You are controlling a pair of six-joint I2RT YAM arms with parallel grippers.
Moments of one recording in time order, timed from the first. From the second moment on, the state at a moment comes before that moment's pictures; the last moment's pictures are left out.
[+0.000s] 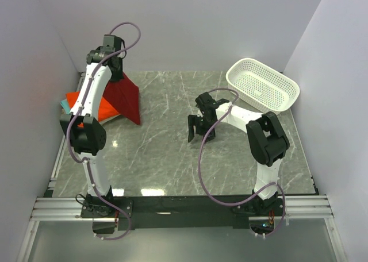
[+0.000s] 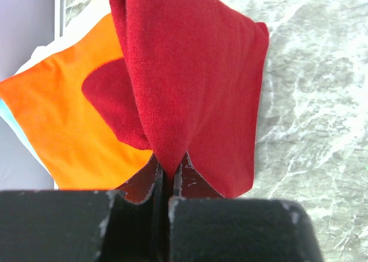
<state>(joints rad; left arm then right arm) -0.13 2.01 2.16 -1.06 -0.32 -0.12 0.53 1.91 1.32 -0.70 -0.26 0.49</state>
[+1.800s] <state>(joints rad) 0.31 1.92 2.18 -0.97 0.08 -0.13 0.64 1.90 1.27 -0.66 -0.31 0.53</state>
